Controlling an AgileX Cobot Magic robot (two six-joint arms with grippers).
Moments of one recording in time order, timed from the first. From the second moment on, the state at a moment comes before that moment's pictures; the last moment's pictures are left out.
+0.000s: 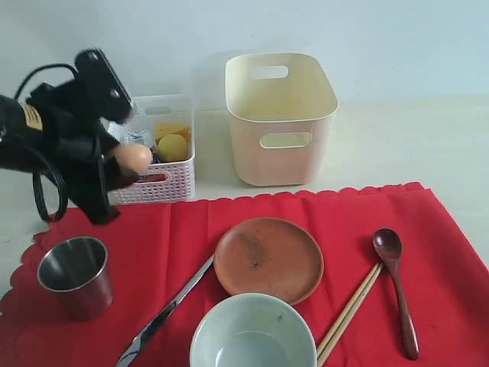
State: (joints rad) left arm -0.48 1.46 -0.88 -0.02 0.32 0.66; right arm 0.20 0.01 -0.01 -0.08 0.42 0.32
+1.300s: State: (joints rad) left arm -0.26 2.16 -1.65 -0.39 0.77 0.52; right arm 0.20 0.01 -0.01 -0.08 0.42 0.32
